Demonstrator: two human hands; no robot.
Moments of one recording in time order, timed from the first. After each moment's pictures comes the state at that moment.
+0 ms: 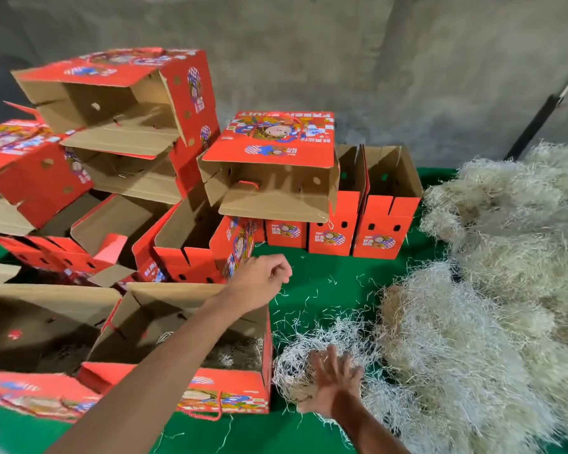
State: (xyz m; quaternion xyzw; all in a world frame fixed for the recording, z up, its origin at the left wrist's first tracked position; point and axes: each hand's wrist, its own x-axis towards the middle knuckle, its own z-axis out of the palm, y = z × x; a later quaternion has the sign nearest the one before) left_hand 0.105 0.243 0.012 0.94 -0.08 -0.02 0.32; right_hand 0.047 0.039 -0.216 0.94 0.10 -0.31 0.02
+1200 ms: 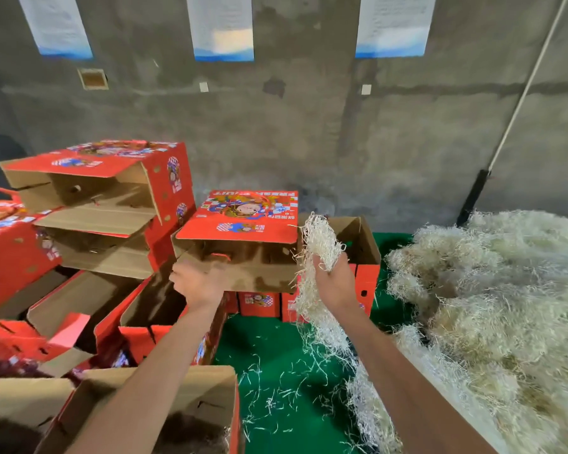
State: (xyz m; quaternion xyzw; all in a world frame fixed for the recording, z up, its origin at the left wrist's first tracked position) left_hand 0.205 0.262 0.070 0.74 0.33 0.28 0.52; right_hand 0.228 0.016 0.063 0.83 -0.02 0.15 -0.54
